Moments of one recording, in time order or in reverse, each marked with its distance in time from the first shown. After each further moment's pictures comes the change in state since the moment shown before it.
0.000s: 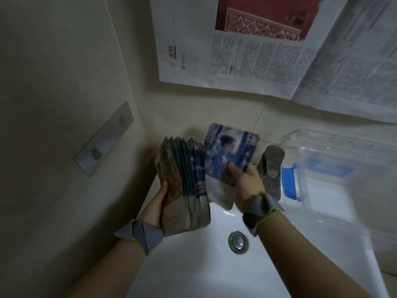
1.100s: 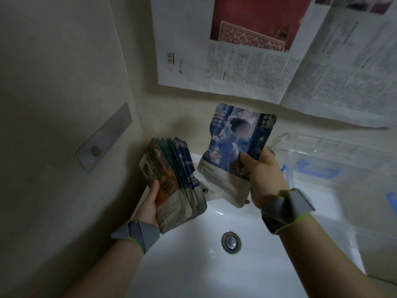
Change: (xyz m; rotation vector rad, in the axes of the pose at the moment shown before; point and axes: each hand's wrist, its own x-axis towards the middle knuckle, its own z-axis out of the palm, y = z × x) left_hand -0.012 -0.004 0.012 -0.096 0.169 -0.029; right_hand -0.045 -0.063 -0.009 -0.198 -0.025 -0.216
